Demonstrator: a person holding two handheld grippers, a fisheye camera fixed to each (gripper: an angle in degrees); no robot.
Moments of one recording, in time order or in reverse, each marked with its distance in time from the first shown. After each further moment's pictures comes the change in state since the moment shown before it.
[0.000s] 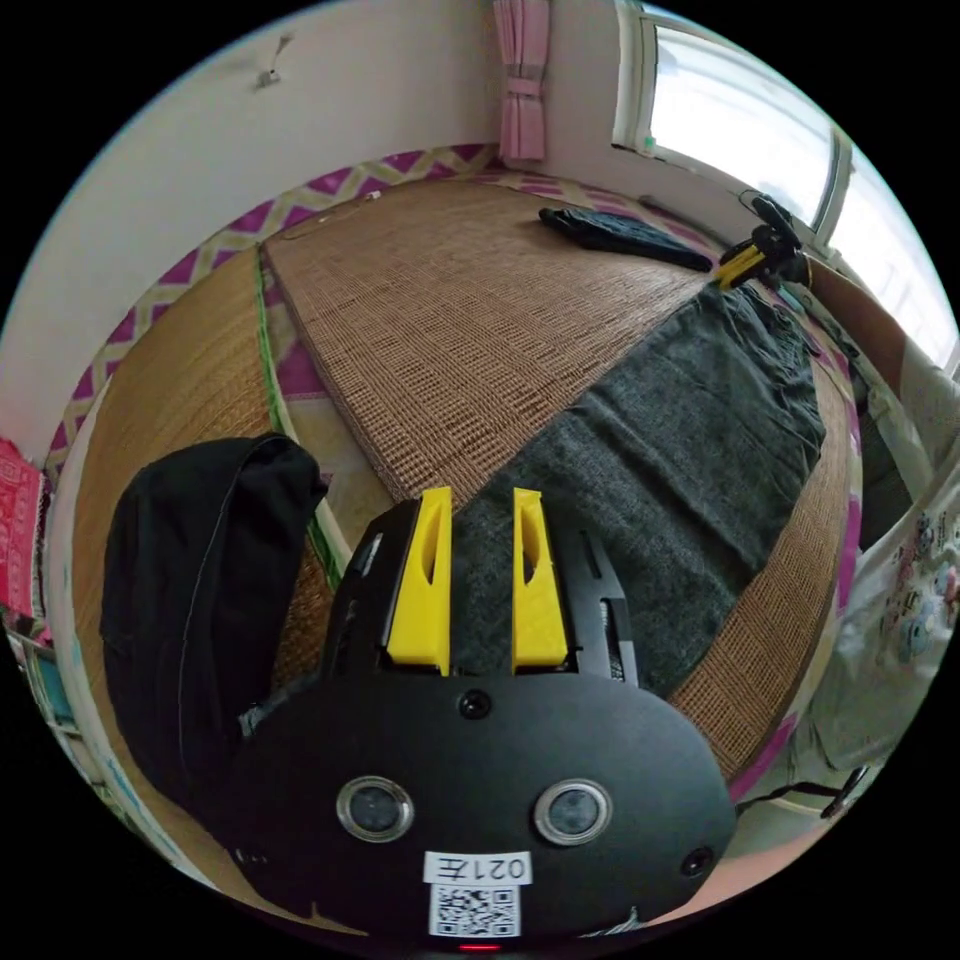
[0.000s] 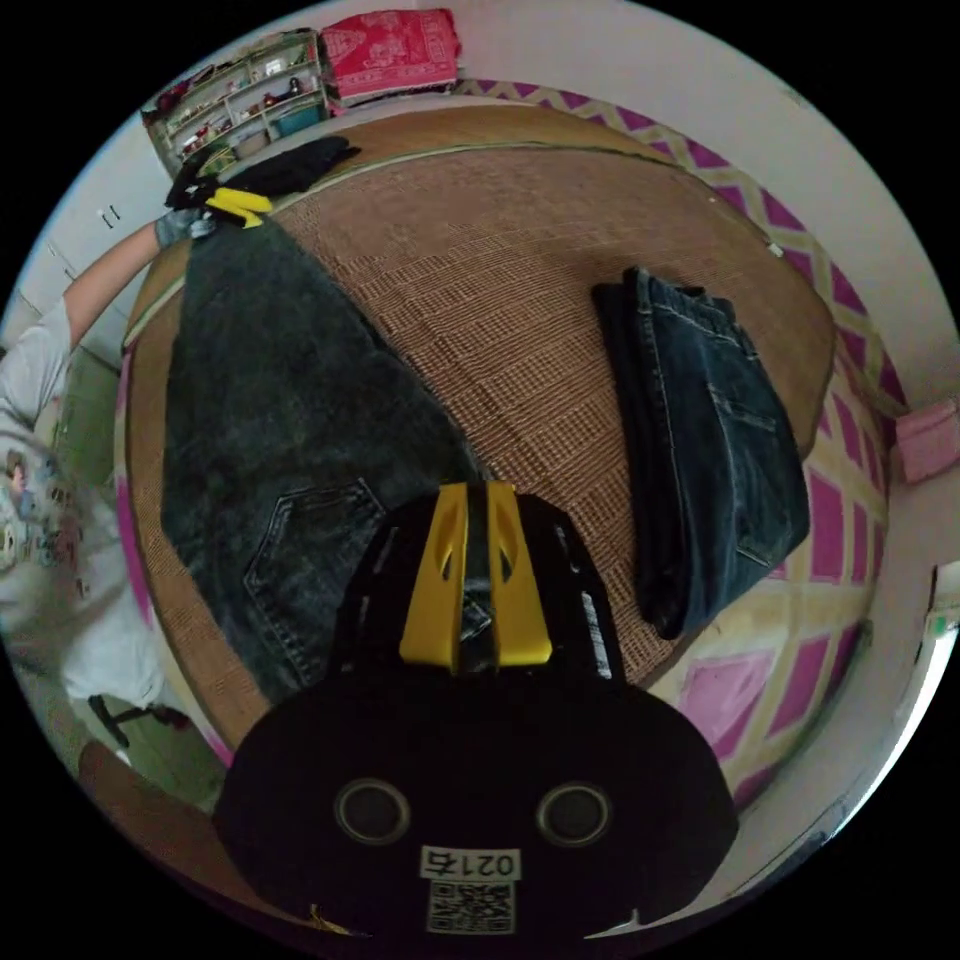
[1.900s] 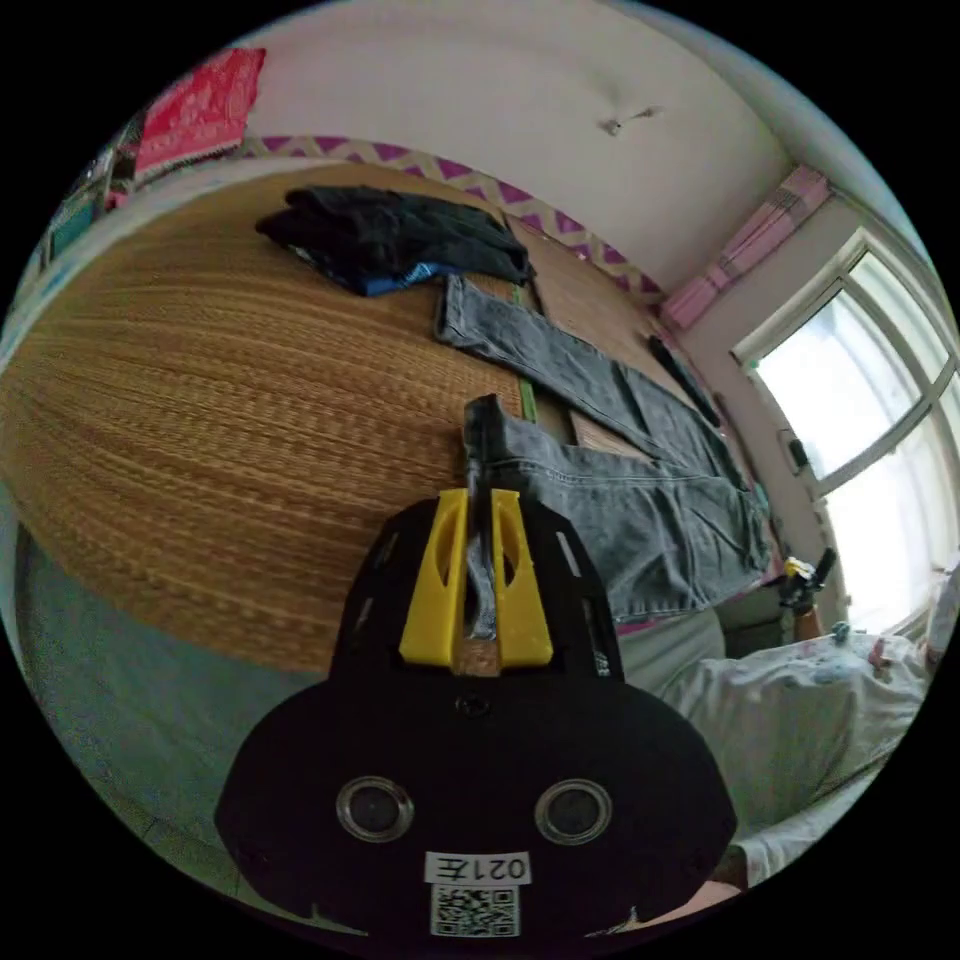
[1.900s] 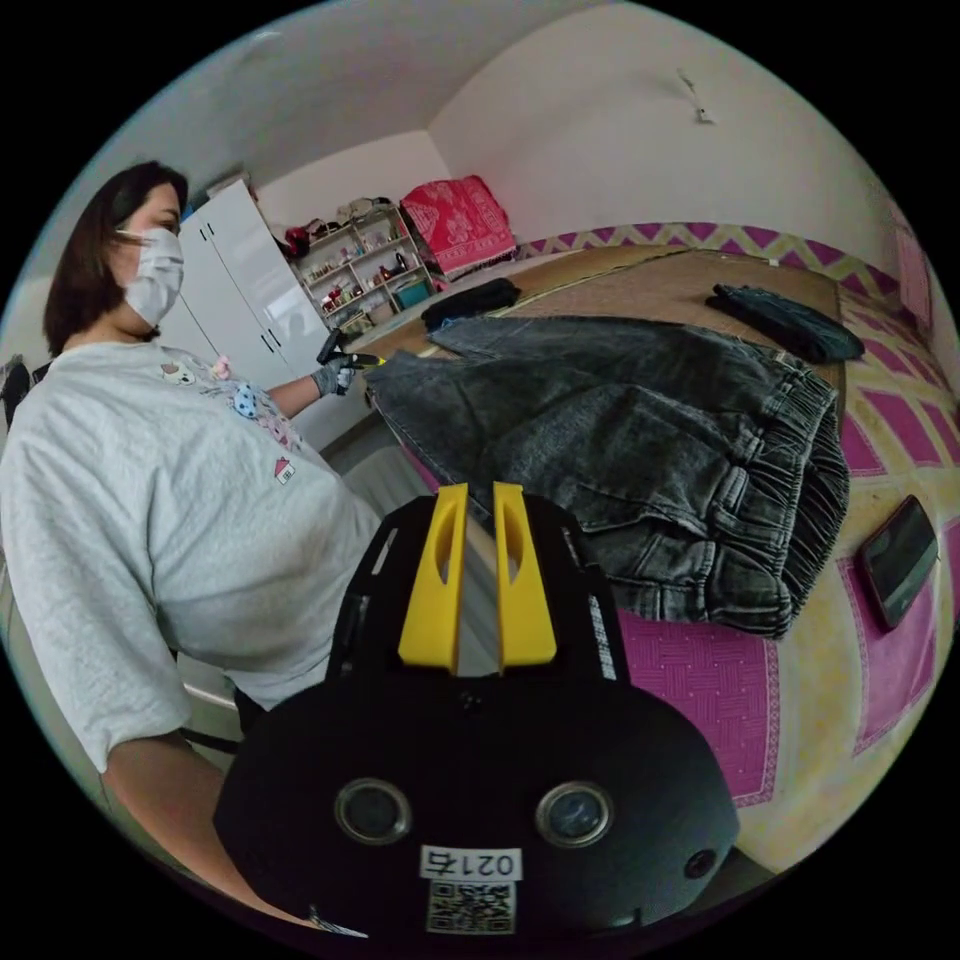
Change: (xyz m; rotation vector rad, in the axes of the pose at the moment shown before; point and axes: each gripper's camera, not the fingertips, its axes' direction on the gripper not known) left arm 0.040 0.386 -0.286 0.244 0.151 -0.766; right arm -0.322 0.418 -0.091 0.569 -0.343 0.172
